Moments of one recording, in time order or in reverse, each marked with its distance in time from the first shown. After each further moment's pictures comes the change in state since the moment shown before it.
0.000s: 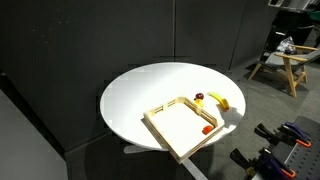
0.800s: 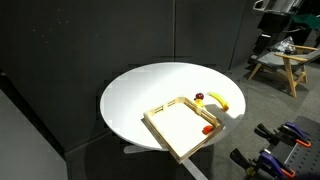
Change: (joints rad) arm 0.045 0.087 0.072 0.048 0.103 0.000 0.004
